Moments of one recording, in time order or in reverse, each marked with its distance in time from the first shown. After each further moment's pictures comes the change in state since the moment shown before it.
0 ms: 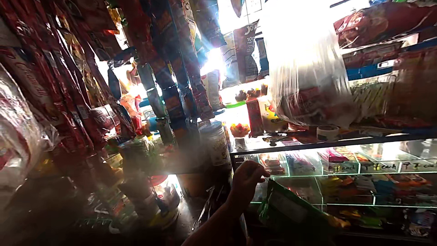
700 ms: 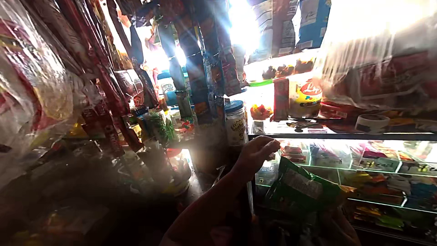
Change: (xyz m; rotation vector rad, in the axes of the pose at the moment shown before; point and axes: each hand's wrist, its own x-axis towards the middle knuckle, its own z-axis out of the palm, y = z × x) left_hand 0.009 0.029 -0.028 0.040 -0.010 -0.128; right_hand 0.040 0.056 -0.033 0.313 -0.229 0.103
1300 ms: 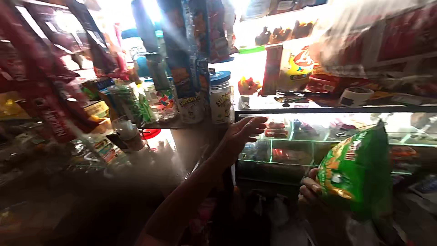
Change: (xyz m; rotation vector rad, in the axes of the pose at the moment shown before) left_hand -0.008 -0.016 -0.008 0.059 -0.079 -0.037; right_hand 0.007 -0.016 -0.009 0.771 -0.263 0.129
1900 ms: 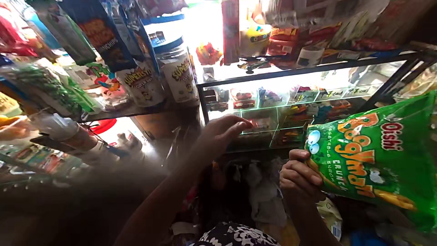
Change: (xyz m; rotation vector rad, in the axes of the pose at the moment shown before) left_hand -0.026 -0.025 0.015 0.103 -0.232 0.106; right_hand -0.028 0.004 0.017 0.340 -0.230 0.015
